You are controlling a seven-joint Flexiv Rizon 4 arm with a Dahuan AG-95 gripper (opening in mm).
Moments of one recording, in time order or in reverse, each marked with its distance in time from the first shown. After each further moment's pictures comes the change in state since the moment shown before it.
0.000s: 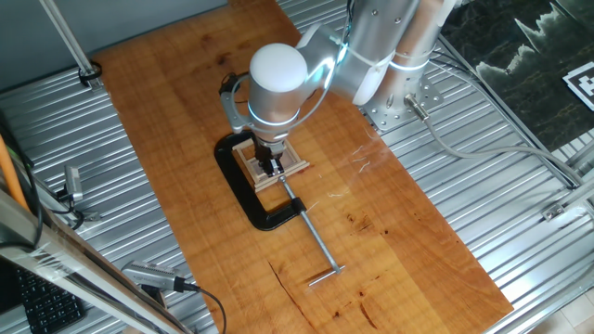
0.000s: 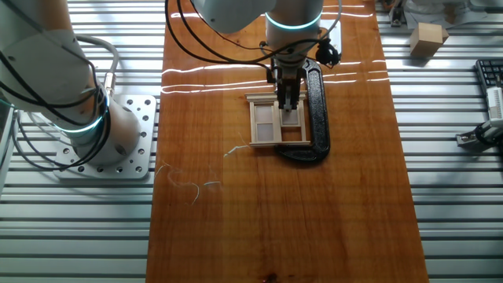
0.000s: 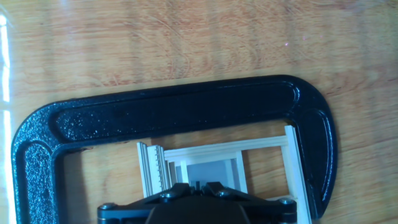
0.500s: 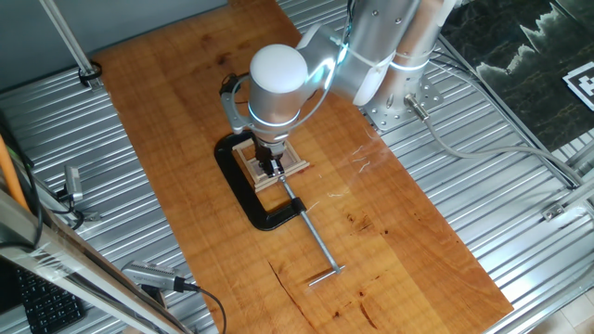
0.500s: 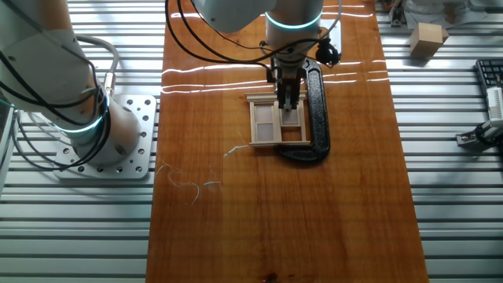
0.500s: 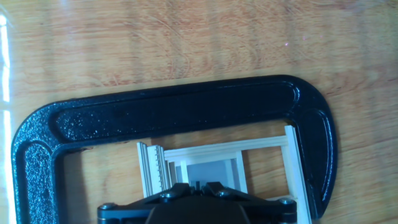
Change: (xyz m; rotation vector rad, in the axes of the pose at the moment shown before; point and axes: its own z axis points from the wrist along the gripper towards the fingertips) arm 0.000 0.002 0.000 0.002 0.000 0.003
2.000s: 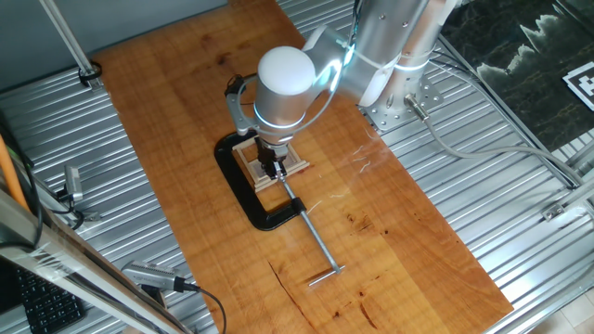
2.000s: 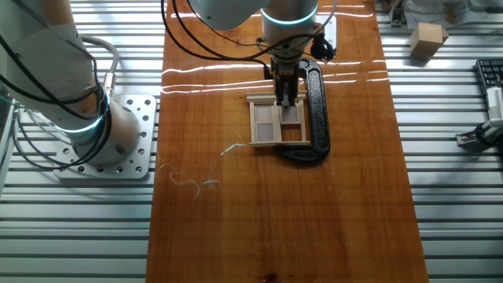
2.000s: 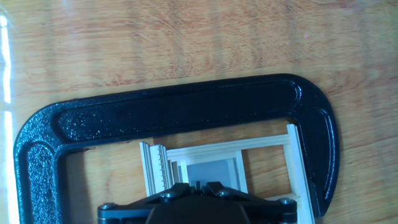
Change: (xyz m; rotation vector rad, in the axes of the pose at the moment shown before) arm 0.003 0.007 -0.001 0.003 -0.022 0.009
